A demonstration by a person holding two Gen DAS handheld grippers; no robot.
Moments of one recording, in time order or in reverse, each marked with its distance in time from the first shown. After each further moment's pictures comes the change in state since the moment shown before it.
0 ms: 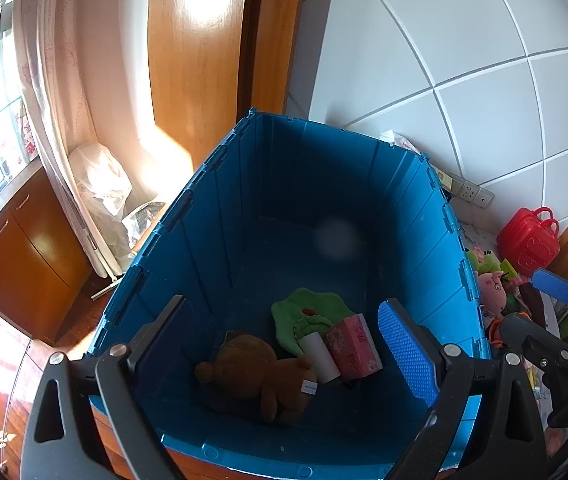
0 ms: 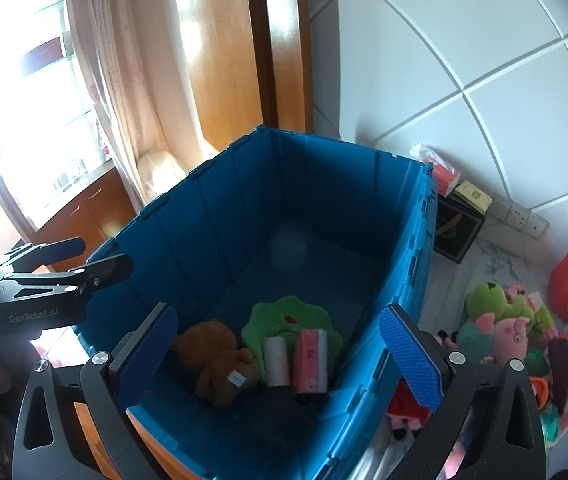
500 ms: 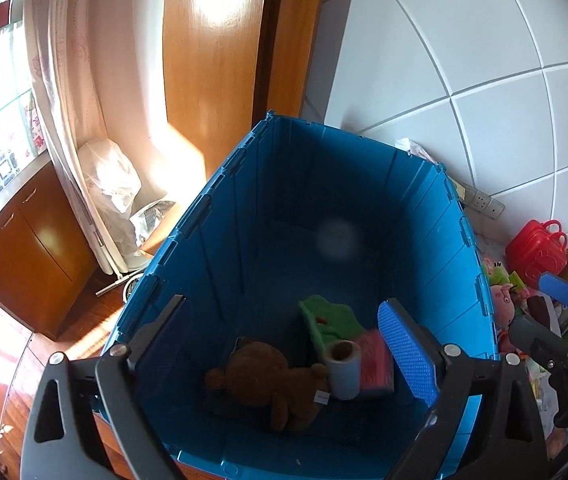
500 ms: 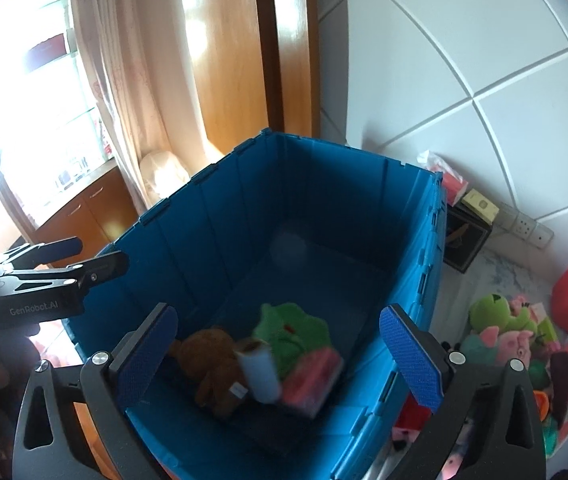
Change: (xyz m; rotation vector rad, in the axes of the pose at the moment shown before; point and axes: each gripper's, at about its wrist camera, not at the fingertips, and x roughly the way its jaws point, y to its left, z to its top) left arm 0.012 0.021 0.011 -0.034 -0.006 0.029; right arm 0.017 0.005 0.015 -0.021 0.001 0.005
